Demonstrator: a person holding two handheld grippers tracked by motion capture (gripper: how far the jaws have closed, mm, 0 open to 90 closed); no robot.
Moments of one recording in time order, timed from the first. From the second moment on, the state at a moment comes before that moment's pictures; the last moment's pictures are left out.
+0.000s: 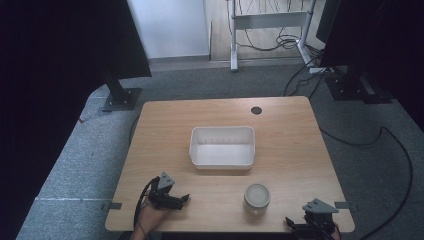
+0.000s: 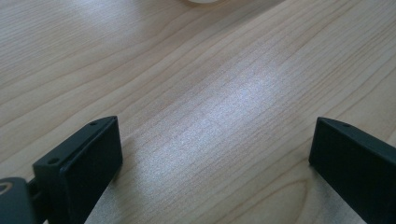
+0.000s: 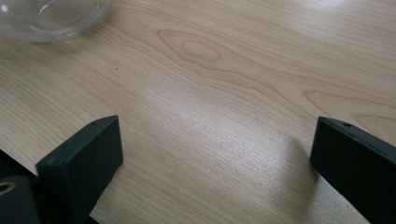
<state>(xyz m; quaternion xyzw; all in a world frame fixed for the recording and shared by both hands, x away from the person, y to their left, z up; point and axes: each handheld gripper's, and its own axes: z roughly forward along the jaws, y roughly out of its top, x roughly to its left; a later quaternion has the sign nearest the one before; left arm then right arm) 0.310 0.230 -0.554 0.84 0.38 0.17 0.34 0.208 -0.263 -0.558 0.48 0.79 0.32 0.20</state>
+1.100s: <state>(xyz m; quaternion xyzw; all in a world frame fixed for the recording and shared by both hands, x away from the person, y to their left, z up) 0.309 0.230 -0.554 0.84 0.38 0.17 0.34 0.207 -0.263 -0.557 0.48 0.79 0.33 0.18</state>
